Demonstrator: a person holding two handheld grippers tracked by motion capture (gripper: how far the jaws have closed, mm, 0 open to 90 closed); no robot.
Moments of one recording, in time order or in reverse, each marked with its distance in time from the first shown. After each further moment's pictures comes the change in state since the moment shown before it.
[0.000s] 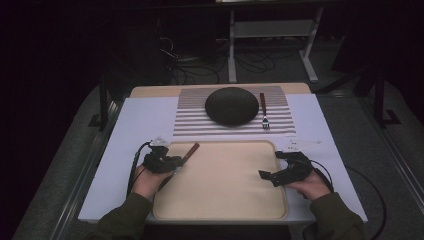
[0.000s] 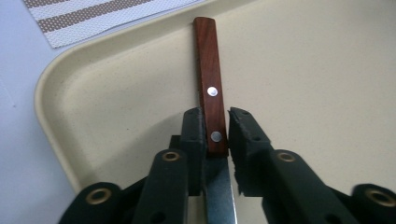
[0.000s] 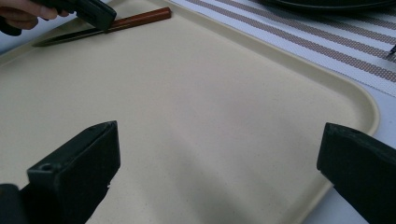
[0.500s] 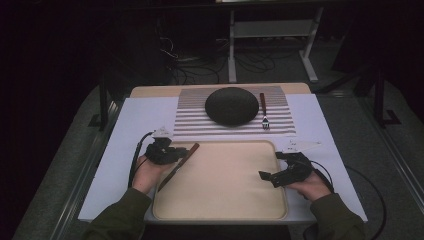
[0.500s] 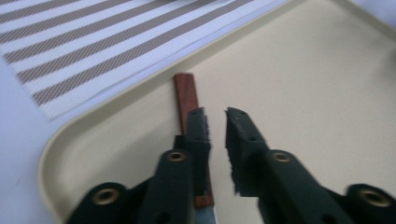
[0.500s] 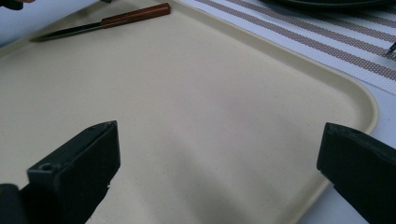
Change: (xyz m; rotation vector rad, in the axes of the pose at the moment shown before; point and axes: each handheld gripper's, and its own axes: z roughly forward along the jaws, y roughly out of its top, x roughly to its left) left arm -0.003 0.034 -0.001 -0.037 -0.076 0.102; right arm 0.001 -0.002 0.000 0.009 -0.010 -0.010
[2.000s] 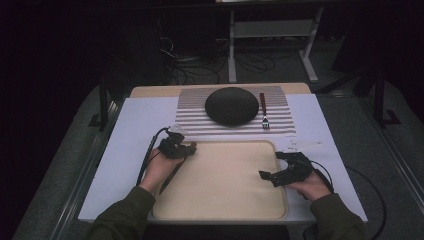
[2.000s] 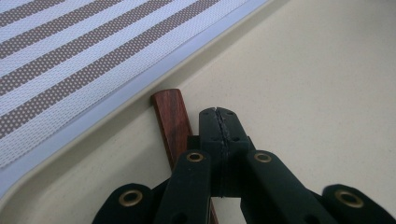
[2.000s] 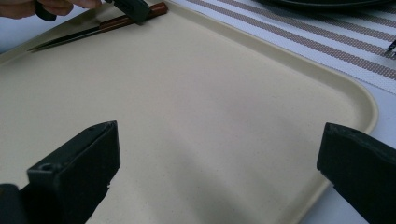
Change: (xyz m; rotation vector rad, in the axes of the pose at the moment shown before) left arm 0.008 0.010 0.038 0.095 0.008 0.038; right arm 0.000 0.000 0.000 -0.008 0.003 0.016
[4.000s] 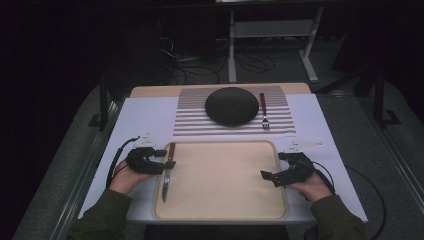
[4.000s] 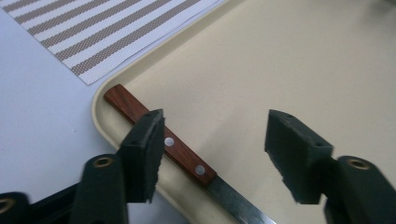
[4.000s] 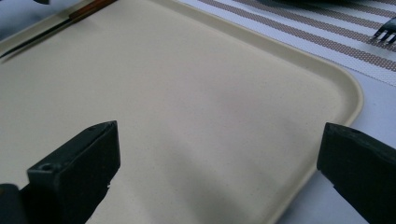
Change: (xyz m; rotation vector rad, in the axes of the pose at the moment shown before) left arm 0.008 -0.056 -0.079 -0.112 -0.018 0.089; right arm -0.003 -0.004 -0.001 0.016 -0.033 0.019
